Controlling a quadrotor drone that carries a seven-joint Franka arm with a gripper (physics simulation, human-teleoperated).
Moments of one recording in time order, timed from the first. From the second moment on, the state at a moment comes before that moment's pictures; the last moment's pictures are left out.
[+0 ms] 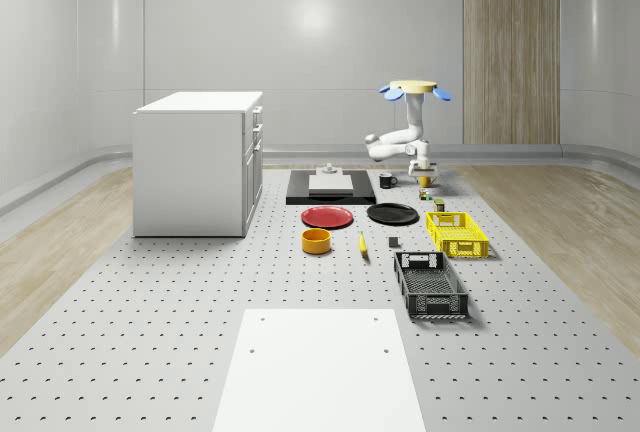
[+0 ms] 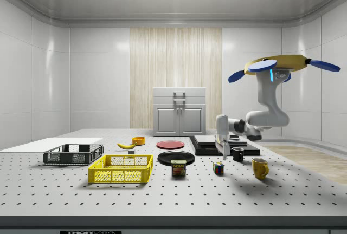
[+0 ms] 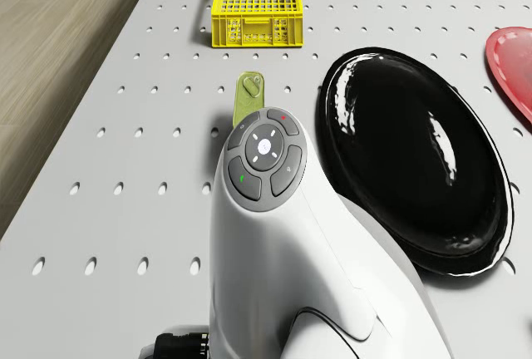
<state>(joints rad) -1.10 -1.24 1.32 -2.88 -1.90 1.32 1.63</state>
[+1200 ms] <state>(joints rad) -1.15 -1.33 1.25 -2.81 -1.95 1.44 1.62</state>
